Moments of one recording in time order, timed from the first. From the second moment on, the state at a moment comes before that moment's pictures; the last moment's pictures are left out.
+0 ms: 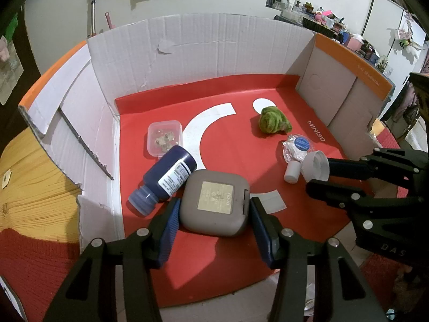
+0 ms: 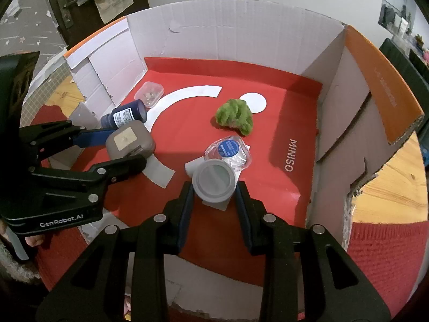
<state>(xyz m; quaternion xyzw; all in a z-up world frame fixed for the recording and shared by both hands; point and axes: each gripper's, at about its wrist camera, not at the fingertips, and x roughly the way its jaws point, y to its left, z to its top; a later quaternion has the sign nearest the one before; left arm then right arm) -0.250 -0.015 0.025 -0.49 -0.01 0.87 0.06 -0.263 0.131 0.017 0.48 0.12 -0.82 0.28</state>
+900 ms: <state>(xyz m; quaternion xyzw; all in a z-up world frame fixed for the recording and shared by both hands) -0.237 -0.006 0.036 -0.47 0.01 0.88 0.05 -0.256 0.135 0.021 0.48 0.12 -0.82 0.28</state>
